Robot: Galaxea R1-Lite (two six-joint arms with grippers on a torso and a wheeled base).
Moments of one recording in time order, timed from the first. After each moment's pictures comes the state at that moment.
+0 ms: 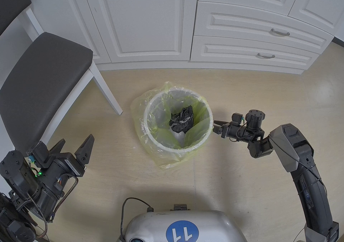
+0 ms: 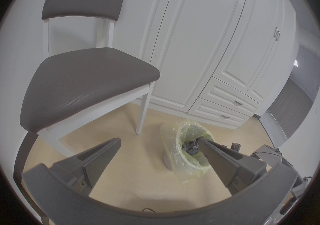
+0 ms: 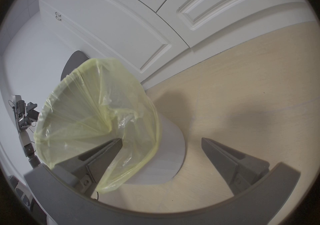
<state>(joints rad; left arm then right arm) -0.51 1.55 -0.02 -1.53 0.39 -0.31 0.14 2.89 -1.89 -0.92 0.77 0.28</state>
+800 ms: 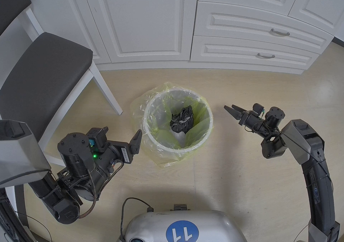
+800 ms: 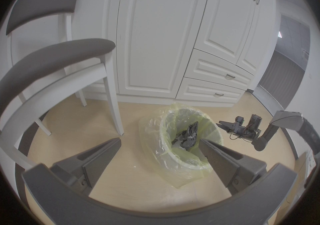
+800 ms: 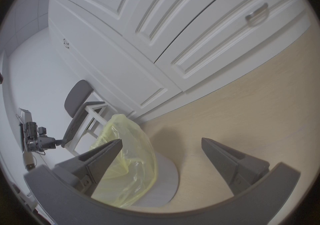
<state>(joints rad) -0.57 1.96 -0.38 -1.53 0.34 -0.11 0.05 2.80 -1.68 -1.39 0.73 0.55</state>
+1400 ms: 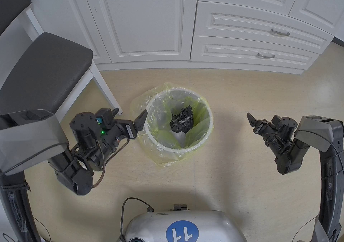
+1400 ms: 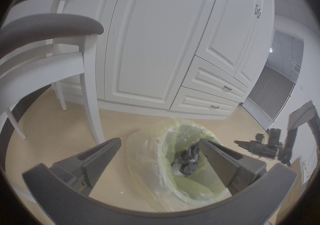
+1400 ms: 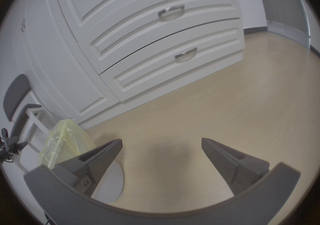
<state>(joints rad) -0.41 2.15 -0.67 -1.53 0.07 -0.15 0.05 2.51 -0.97 -1.55 0.05 0.38</state>
